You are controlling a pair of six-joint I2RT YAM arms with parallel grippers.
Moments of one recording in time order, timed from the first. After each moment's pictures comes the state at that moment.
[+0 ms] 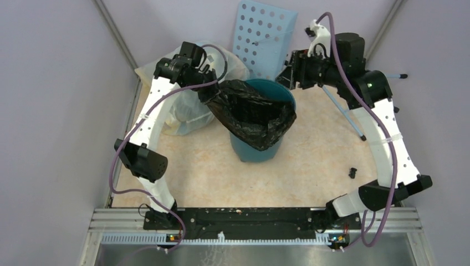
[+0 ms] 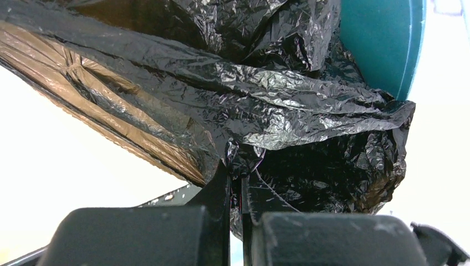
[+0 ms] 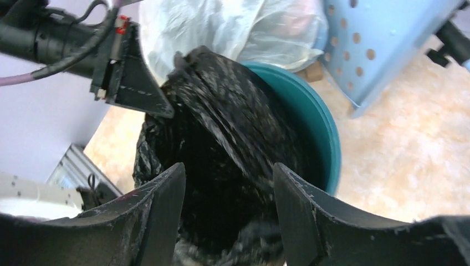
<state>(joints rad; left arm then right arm) -0.35 1.80 2.09 -1.25 0.42 -0.66 0.38 1.43 1.94 -0.91 -0.32 0.25</state>
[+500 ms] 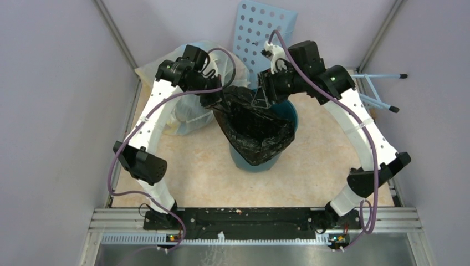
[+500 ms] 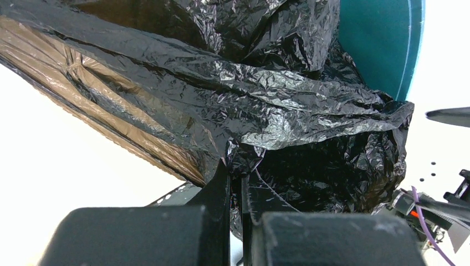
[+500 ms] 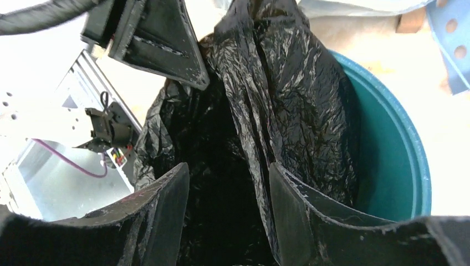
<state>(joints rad) -0.39 1.77 2.06 -1.31 0.51 -0.46 0.59 1.61 2.04 -1.06 -0.41 0.13</state>
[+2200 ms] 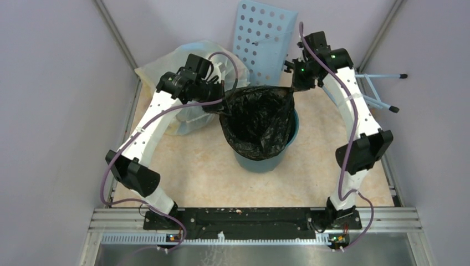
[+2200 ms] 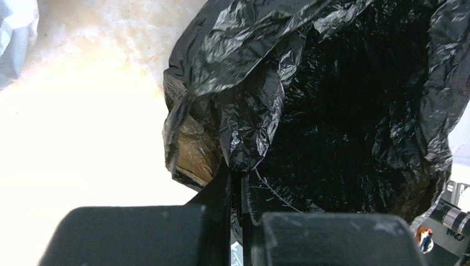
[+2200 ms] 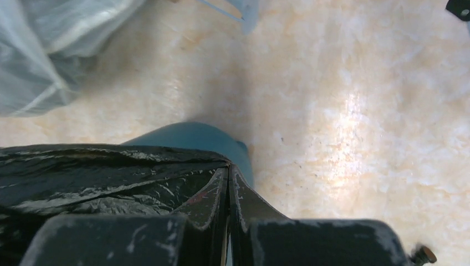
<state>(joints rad) -0.46 1.64 1.86 -1.13 0.38 -0.40 0.31 1.82 2.16 -1.22 -0.06 0.34</state>
